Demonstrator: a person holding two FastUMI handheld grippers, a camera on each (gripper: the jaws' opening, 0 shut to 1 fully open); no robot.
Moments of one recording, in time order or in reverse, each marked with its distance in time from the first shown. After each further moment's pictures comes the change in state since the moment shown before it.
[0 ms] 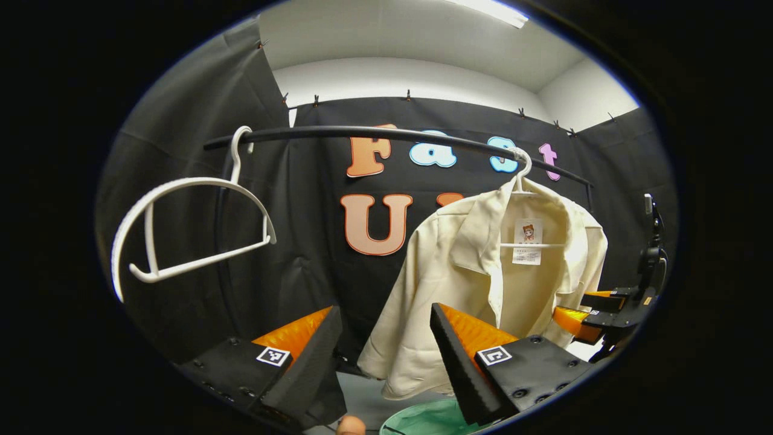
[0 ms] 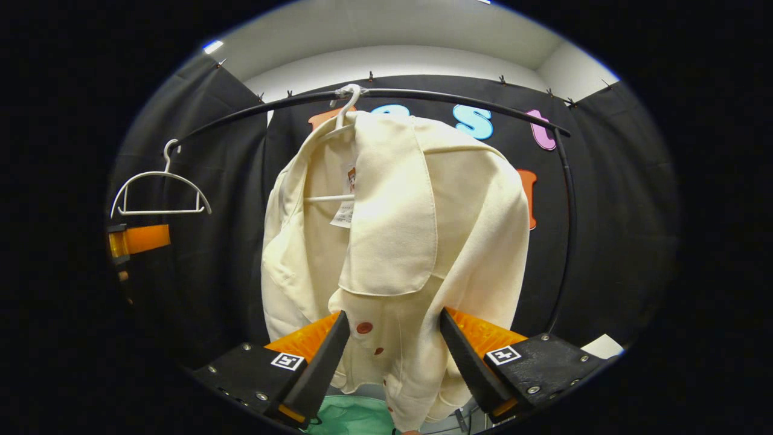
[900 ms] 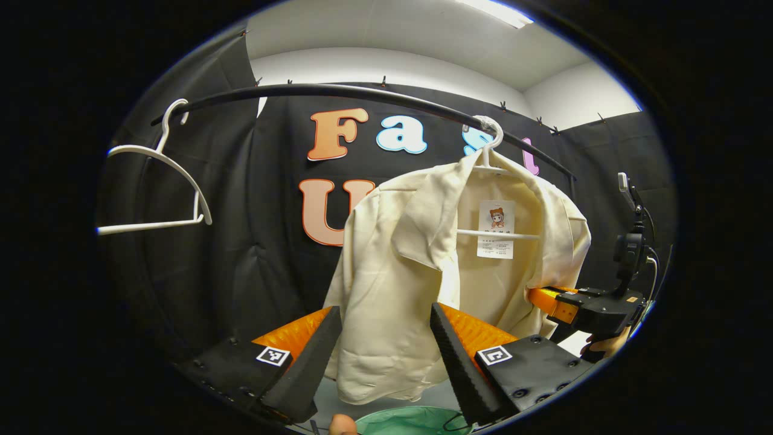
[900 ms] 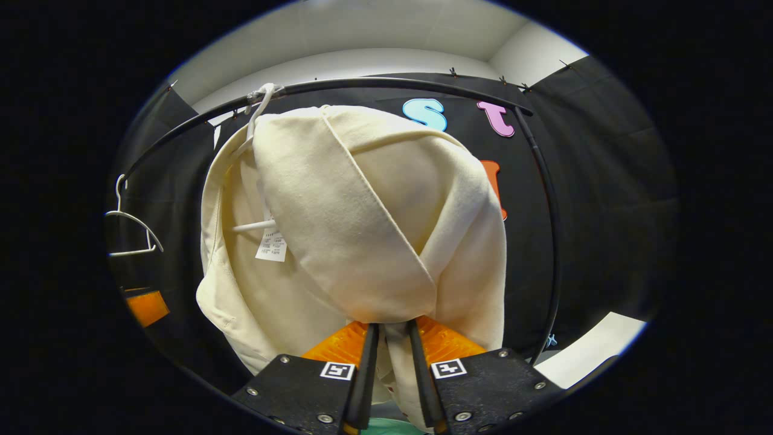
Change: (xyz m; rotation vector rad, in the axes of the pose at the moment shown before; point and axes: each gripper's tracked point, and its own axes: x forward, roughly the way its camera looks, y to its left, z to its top) left arm 0.063 -0.088 -0.029 -0.036 0.032 -0.132; right arm 0.060 -0.053 0.013 0.149 -0.049 -0.151
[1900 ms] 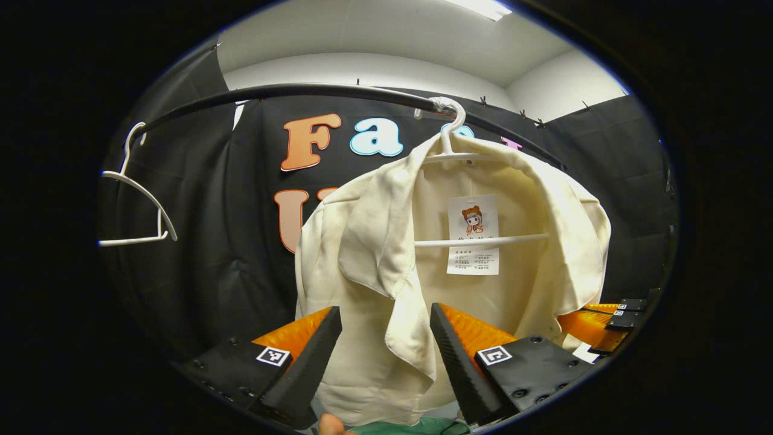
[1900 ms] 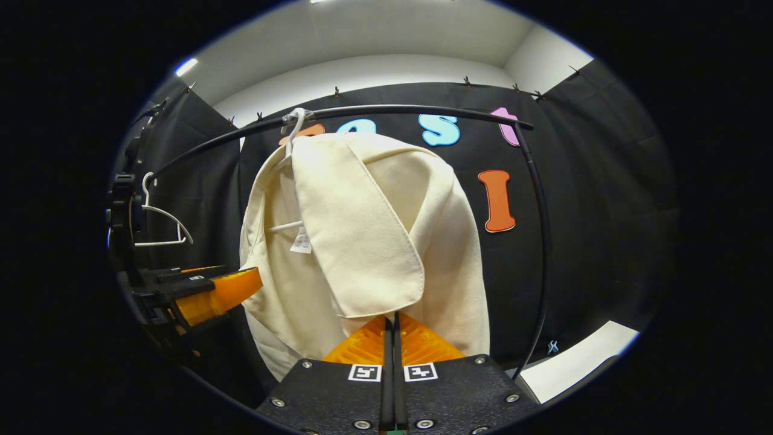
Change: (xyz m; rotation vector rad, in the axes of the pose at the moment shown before) left arm 0.059 -0.049 0.010 0.069 -0.038 -0.018; right arm -0.061 -0.003 0.012 -0.036 -0.032 0.103
